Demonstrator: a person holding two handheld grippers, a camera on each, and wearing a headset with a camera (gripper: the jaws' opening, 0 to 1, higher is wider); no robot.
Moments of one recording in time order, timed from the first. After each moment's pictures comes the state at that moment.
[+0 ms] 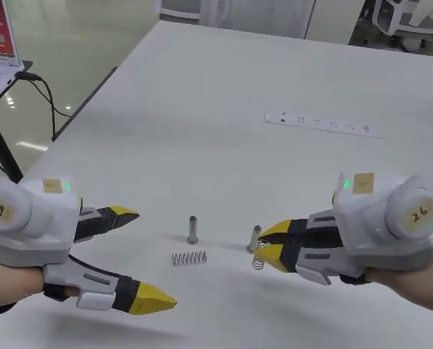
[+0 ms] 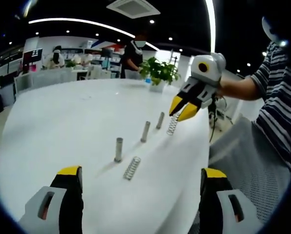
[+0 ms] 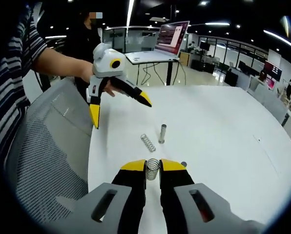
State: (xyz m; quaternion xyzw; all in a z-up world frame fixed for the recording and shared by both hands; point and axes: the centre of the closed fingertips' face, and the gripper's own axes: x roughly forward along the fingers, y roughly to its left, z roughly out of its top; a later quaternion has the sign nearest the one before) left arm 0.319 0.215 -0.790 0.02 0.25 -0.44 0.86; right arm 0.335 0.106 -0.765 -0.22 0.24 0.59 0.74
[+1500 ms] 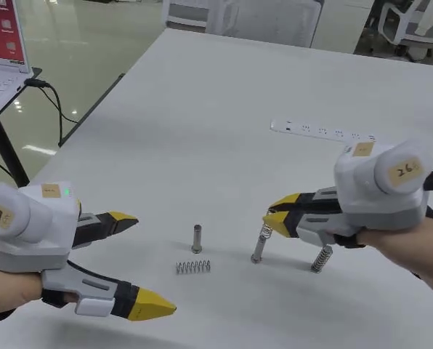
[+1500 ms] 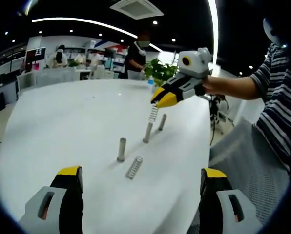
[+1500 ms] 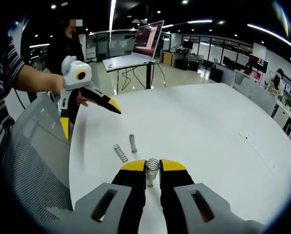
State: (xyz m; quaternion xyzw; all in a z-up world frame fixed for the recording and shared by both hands) left arm 0.320 0.221 -0.787 0.01 0.25 -0.43 0.87; right arm 0.392 0.107 -0.753 -0.20 0.24 0.54 0.78
